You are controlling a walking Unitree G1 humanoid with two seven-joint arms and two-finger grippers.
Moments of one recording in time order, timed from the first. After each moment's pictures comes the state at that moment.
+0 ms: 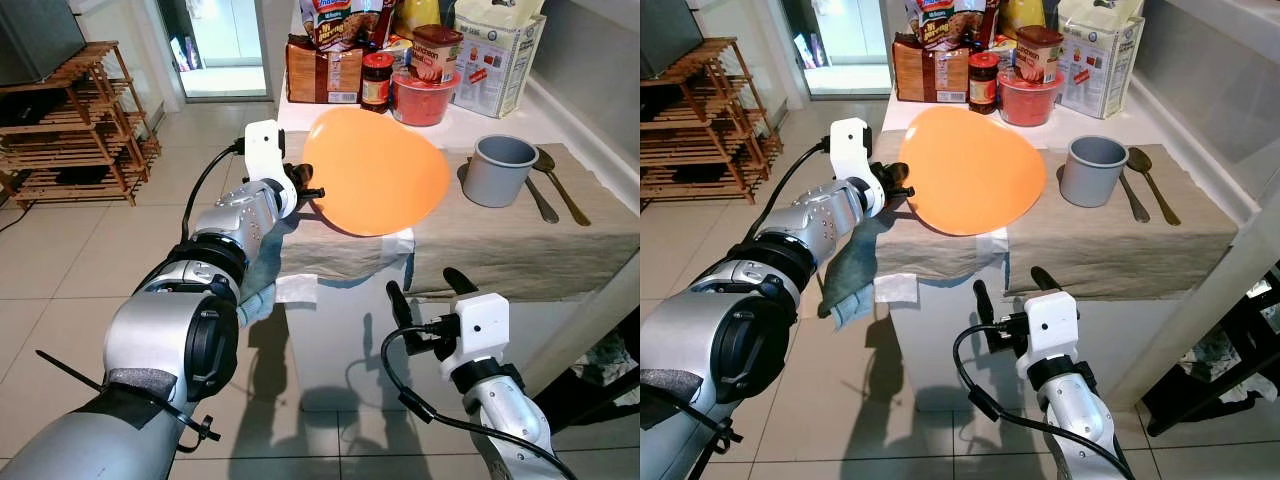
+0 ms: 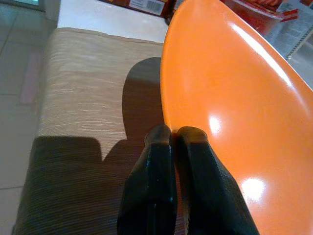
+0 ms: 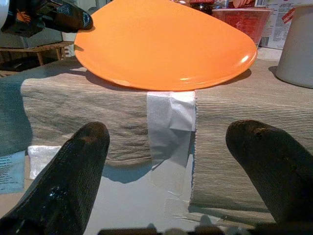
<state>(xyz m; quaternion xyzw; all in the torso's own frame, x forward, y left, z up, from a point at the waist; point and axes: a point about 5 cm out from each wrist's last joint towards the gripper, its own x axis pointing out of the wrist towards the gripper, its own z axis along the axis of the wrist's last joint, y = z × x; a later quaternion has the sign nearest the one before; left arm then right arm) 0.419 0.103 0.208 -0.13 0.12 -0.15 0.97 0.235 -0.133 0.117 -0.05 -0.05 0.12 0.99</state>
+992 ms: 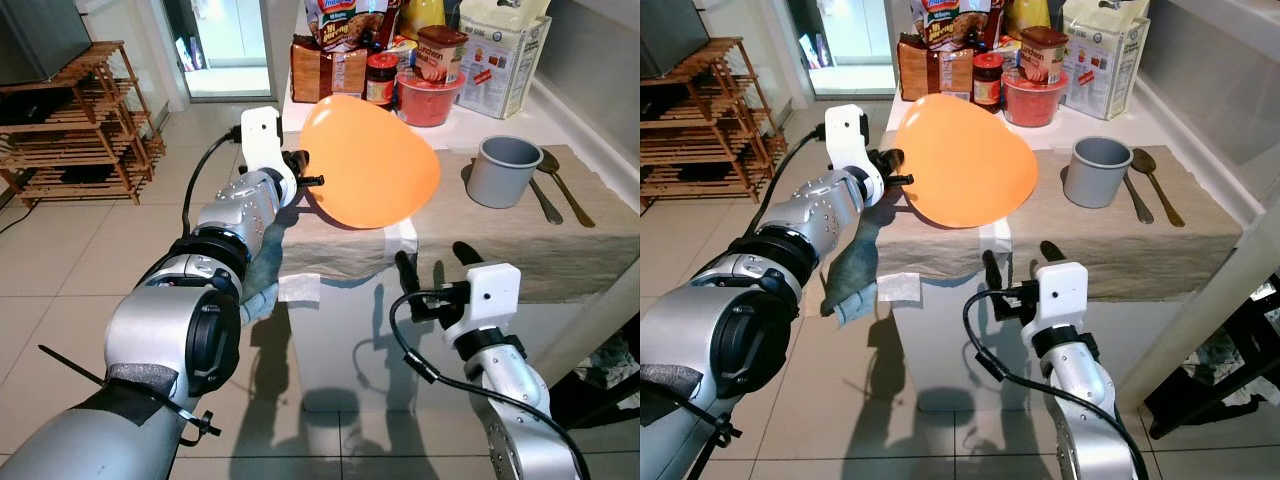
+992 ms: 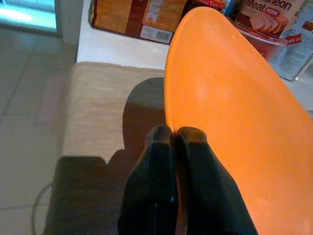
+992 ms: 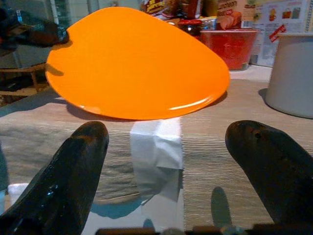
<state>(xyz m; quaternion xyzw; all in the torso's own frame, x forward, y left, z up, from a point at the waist) 0.422 0.101 0.224 -0.10 0.07 -0.13 0.98 0.259 -0.138 0.133 -0.03 -0.07 0.10 0.99</state>
